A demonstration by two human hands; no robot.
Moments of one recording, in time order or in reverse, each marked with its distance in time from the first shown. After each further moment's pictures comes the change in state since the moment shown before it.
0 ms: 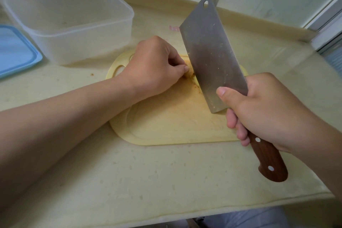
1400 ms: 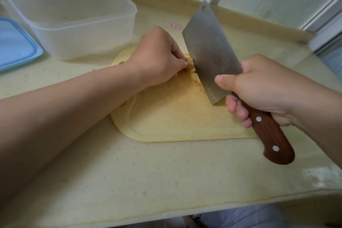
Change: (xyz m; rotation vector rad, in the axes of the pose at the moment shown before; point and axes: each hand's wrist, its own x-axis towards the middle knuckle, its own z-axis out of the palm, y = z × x) left_hand 0.012 0.006 -0.002 -0.099 -0.037 -0.180; right_hand 0.017 -0.023 -0.009 0.084 -0.119 0.099
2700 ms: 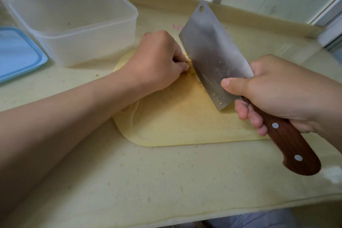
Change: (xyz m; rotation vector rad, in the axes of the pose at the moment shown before) left_hand -0.008 -0.002 -0.008 0.225 0.022 0.220; right_hand -0.010 -0.001 -0.006 0.002 -0.048 -0.031
